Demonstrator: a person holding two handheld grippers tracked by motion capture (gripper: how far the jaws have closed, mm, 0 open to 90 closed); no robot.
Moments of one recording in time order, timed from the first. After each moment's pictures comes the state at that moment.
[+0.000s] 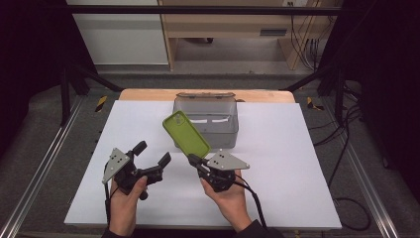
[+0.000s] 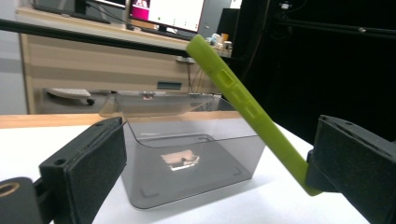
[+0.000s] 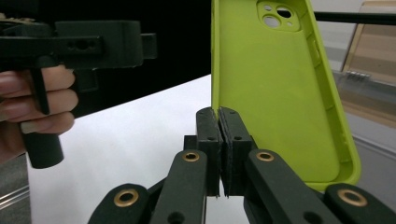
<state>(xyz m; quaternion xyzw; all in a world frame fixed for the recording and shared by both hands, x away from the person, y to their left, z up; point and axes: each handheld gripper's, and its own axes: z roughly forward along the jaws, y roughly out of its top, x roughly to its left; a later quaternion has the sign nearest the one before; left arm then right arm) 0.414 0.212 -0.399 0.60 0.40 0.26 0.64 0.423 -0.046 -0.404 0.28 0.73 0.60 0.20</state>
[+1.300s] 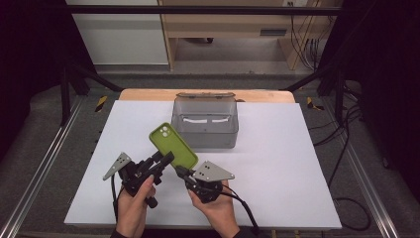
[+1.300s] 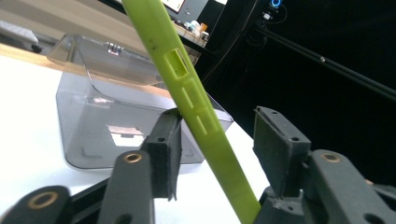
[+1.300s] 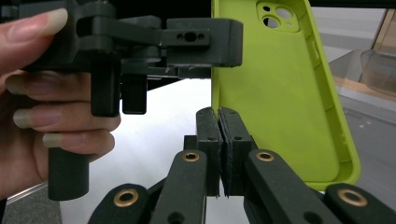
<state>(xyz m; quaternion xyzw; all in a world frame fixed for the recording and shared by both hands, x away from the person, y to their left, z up) 0.418 0.208 -0.425 0.56 0.46 0.10 0.68 0.406 -0.015 -0.424 0.27 0.74 0.59 0.18</state>
